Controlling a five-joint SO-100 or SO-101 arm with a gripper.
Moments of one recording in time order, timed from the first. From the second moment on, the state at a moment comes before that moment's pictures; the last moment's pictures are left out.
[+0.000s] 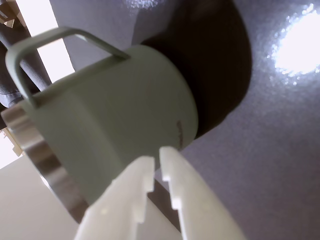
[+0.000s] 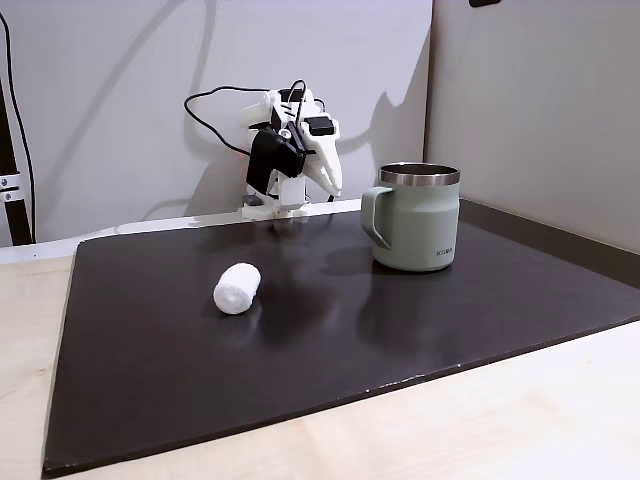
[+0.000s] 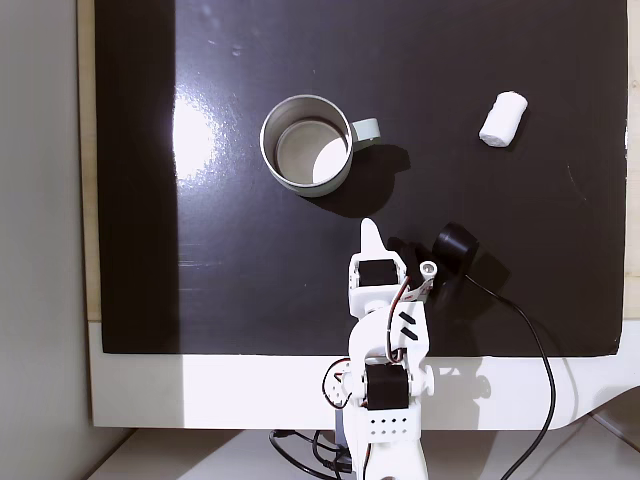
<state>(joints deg) -1.6 181.4 172.4 44.8 0.8</state>
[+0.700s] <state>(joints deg) -1.6 165.2 135.9 61.6 -6.8</state>
